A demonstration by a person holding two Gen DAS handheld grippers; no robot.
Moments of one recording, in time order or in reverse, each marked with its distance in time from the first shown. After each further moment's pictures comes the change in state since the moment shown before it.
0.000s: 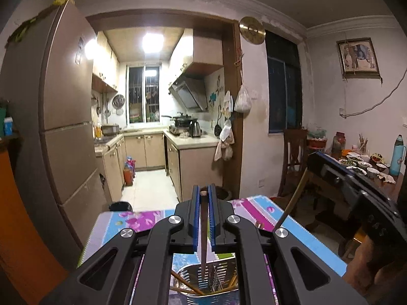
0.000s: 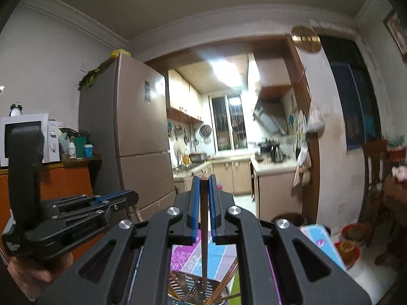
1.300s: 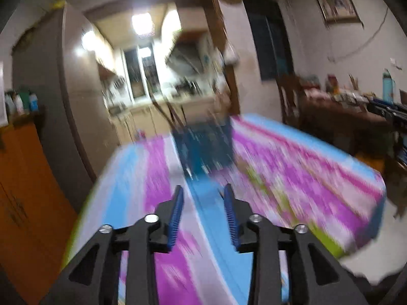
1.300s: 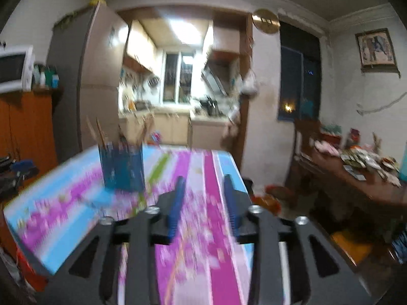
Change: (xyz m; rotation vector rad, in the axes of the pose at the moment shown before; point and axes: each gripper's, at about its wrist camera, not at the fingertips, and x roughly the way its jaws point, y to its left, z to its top) left arm -0.196 -0.056 -0.237 0.154 0.206 0.043; right arm -0.262 -0.033 -0.145 -0.144 0.275 -0.370
